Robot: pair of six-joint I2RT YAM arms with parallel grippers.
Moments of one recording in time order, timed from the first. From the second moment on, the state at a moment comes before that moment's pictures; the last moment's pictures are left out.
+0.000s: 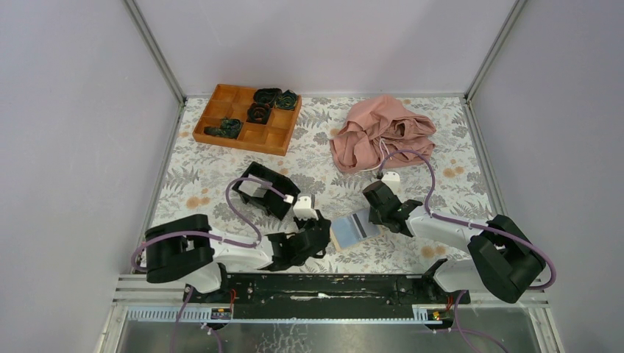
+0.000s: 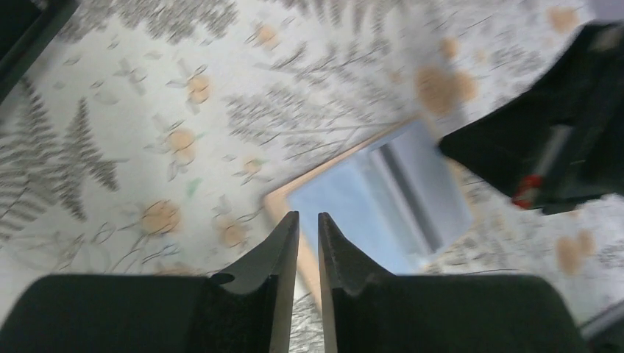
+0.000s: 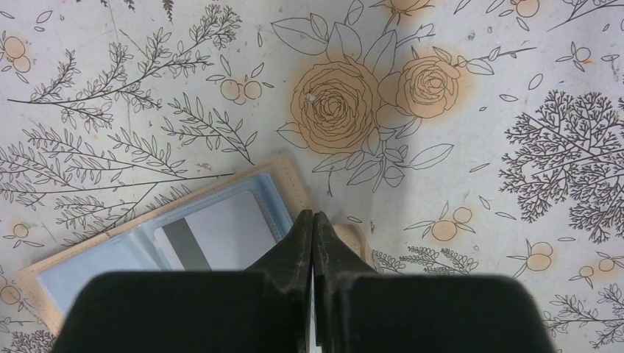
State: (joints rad) left arm -1.28 1.49 0.52 0.39 -0.77 -0.97; right arm 0.70 1.32 0.54 -0.23 0.37 0.67
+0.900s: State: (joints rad) left arm -1.27 1.62 0.57 0.22 -0.74 -1.11; right arm 0.70 1.32 0.53 -0.22 0.37 0.67
